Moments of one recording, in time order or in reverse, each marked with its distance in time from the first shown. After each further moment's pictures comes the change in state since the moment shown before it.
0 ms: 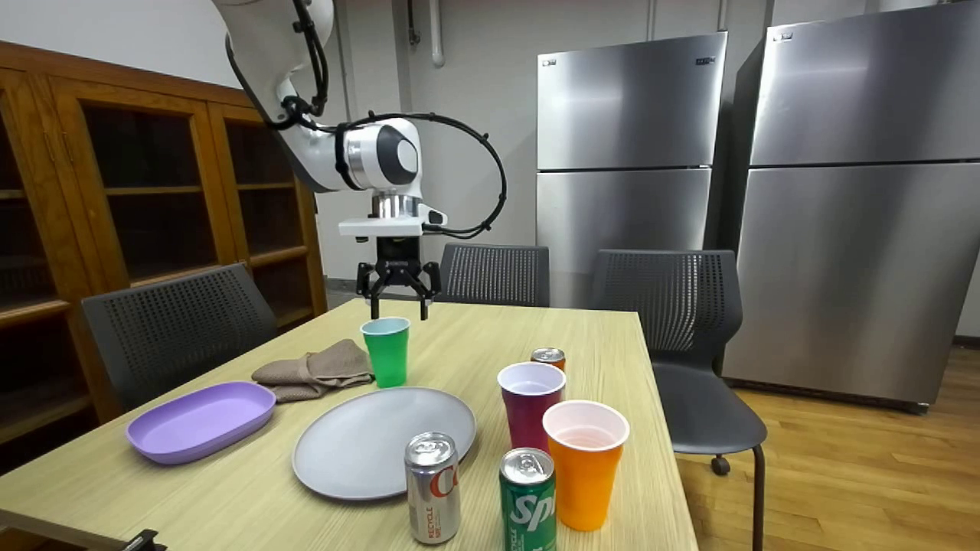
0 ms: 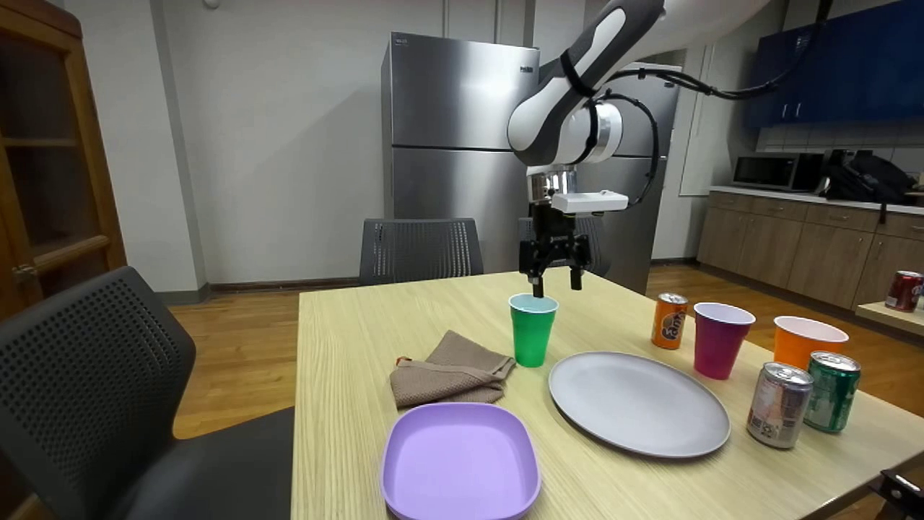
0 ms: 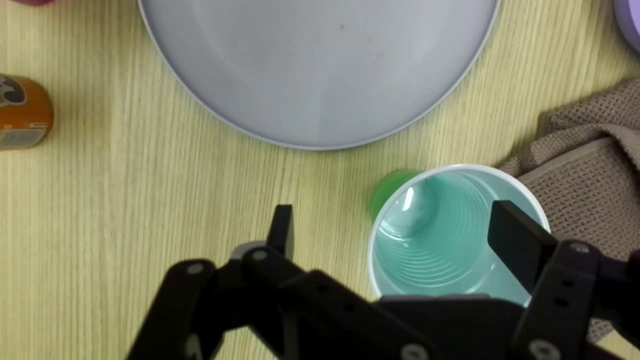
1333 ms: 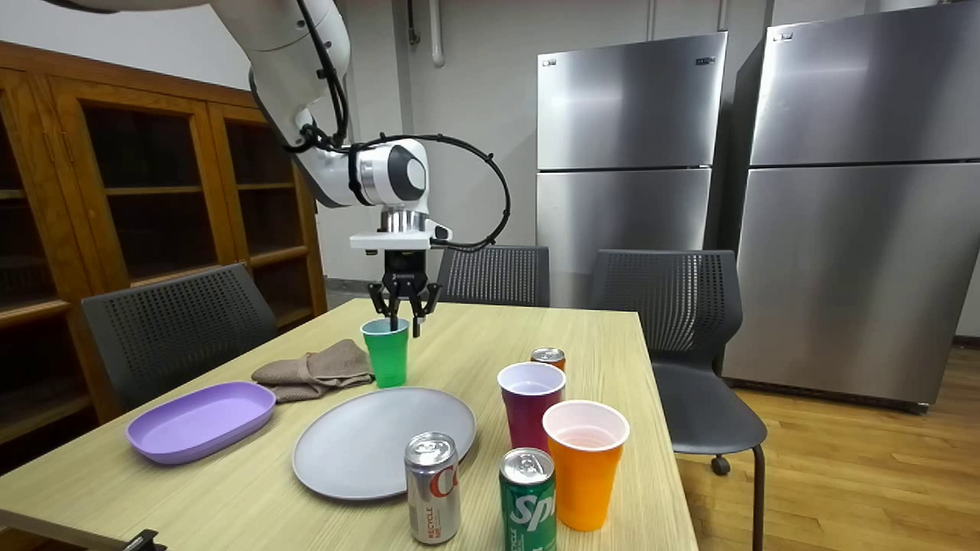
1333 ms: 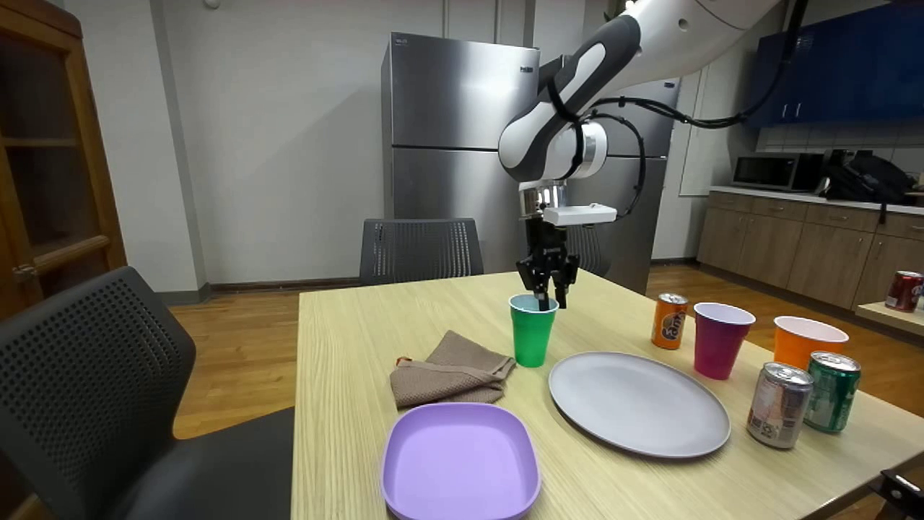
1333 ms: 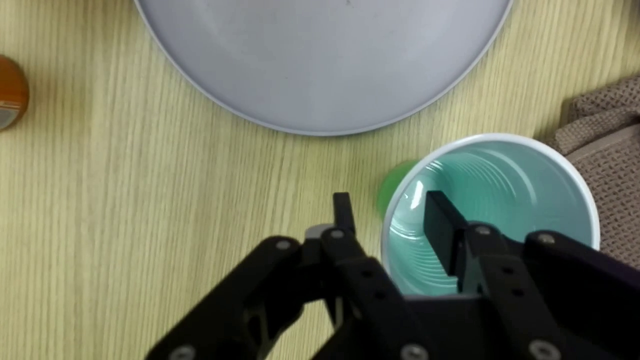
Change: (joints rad) arm -0.003 0.122 0.001 0.143 0.000 -0.065 -0.015
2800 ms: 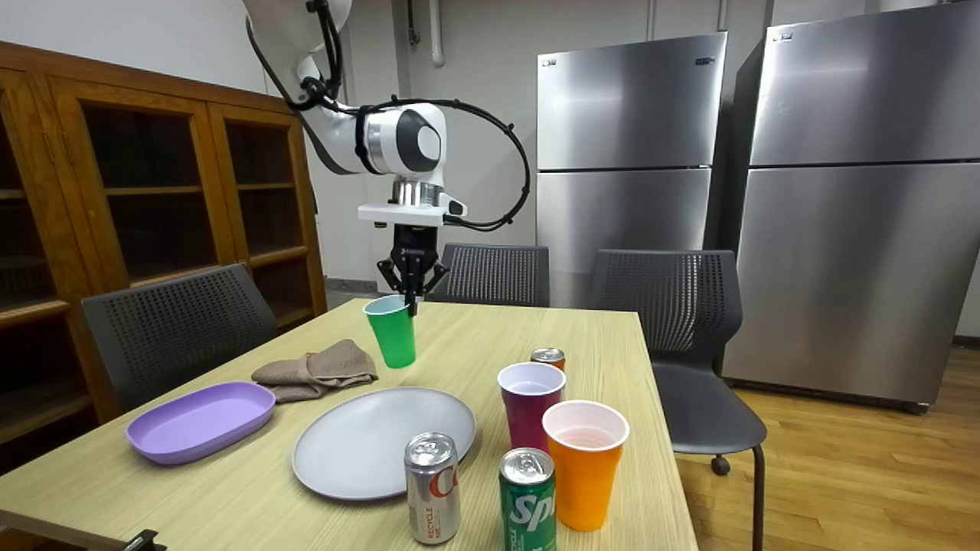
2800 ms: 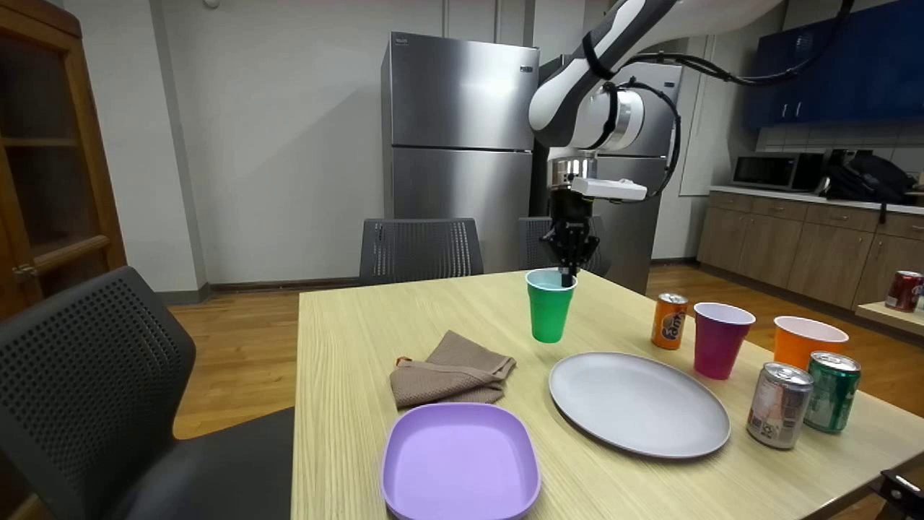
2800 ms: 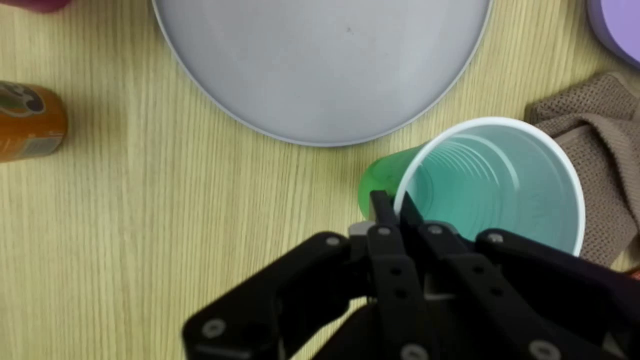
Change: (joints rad) arm -0.075 -0.167 0.015 -0.152 0.079 0.040 -0.066
